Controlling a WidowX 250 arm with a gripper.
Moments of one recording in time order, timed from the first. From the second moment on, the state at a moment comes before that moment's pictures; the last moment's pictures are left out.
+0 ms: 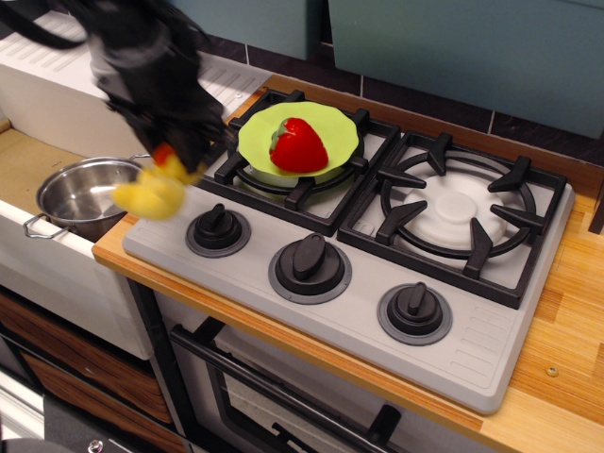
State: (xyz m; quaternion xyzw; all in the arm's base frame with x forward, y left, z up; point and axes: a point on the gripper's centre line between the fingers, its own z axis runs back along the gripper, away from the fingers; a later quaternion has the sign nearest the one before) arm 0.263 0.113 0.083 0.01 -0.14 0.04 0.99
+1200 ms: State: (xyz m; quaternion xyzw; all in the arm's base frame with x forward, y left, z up) arm 0.262 0.190 0.053 -0.06 -0.24 -0.05 0.97
